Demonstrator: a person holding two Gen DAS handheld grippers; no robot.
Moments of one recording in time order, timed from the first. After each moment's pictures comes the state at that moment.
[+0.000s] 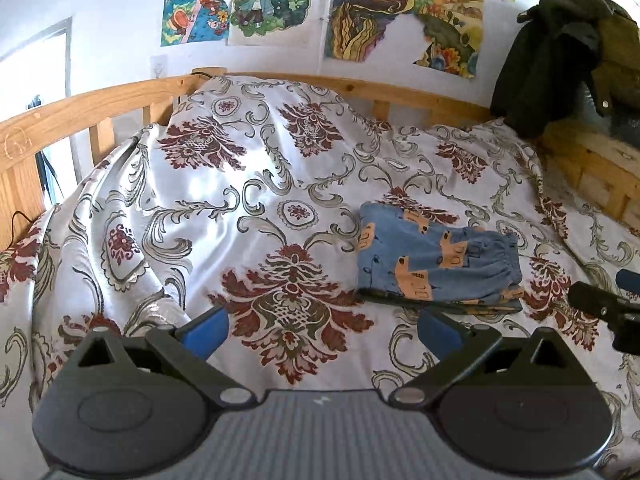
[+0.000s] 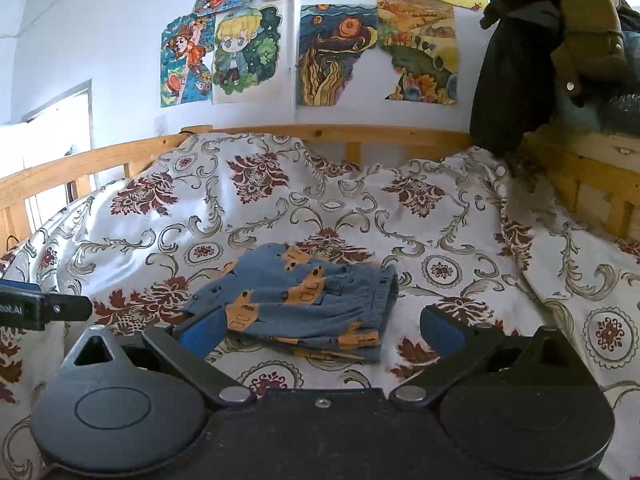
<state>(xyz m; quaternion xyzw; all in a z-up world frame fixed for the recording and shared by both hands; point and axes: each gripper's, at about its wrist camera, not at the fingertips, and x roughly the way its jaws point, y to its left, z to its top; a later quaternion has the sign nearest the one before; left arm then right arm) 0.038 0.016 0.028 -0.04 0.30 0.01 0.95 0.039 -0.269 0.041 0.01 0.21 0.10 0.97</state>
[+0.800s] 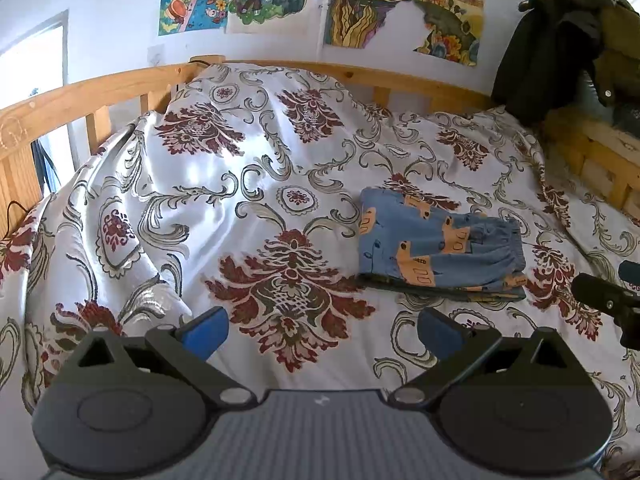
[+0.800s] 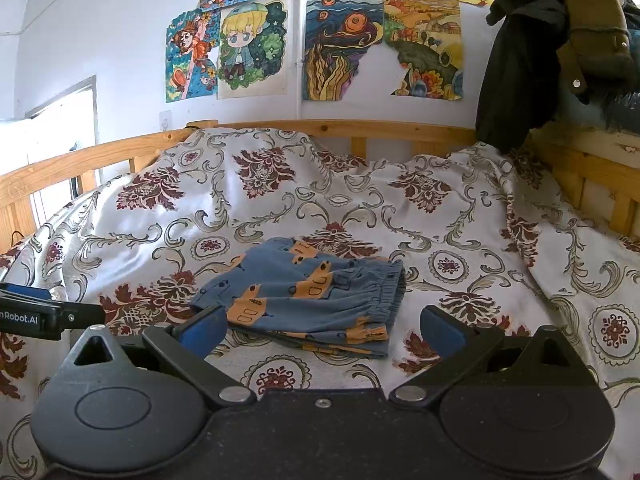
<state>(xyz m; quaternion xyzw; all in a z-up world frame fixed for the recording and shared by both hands) 0.041 0.017 0.020 -0.04 0.31 0.00 0.95 0.040 -0.266 0.042 0.00 0.22 0.11 0.97</state>
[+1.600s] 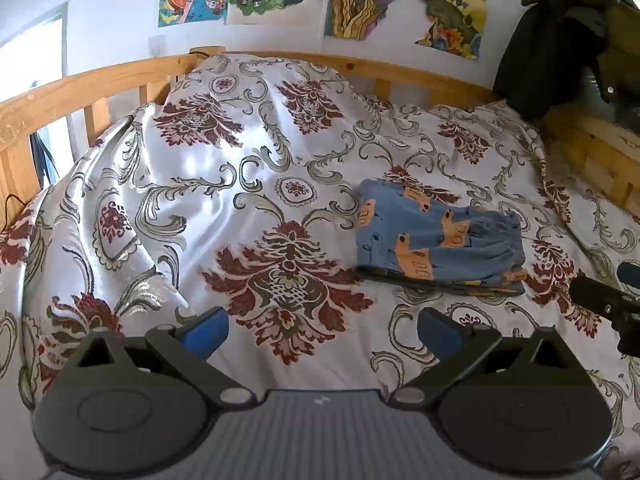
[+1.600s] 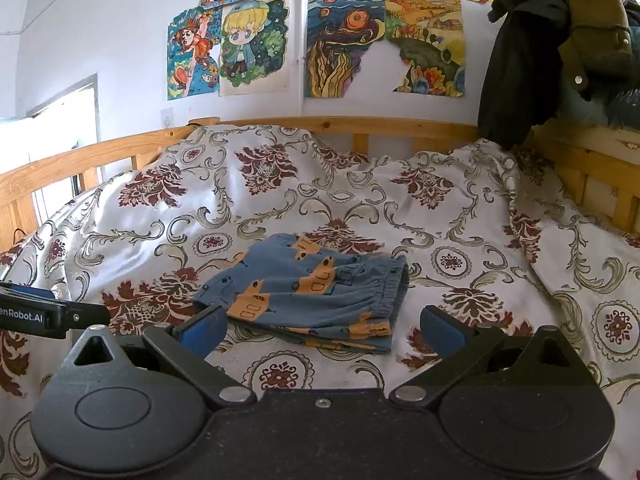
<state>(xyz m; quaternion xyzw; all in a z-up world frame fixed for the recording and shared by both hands) 0.043 0.014 0.019 -0.04 0.33 0.00 0.94 0.041 -0.264 0.039 0.00 0.22 0.11 0.97</state>
